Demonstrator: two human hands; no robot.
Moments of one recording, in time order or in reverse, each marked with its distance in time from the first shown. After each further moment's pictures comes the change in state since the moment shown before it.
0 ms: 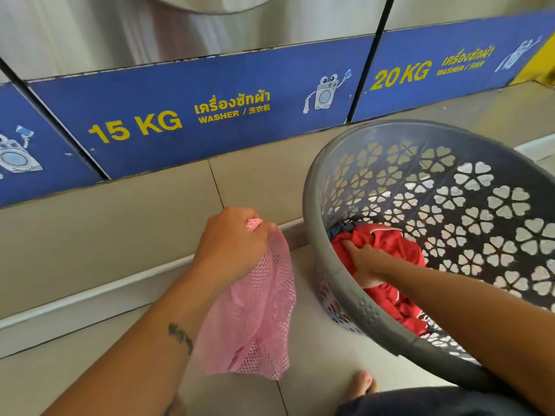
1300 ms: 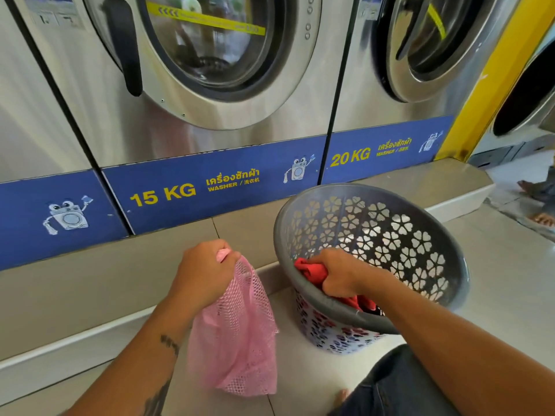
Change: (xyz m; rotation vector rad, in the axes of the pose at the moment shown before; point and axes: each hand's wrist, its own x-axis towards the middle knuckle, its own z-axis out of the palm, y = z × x) left_hand -0.078 -0.006 -0.074 0.022 0.211 0.200; right_hand -0.208 -0.039 -0.078 0.325 0.381 -0.374
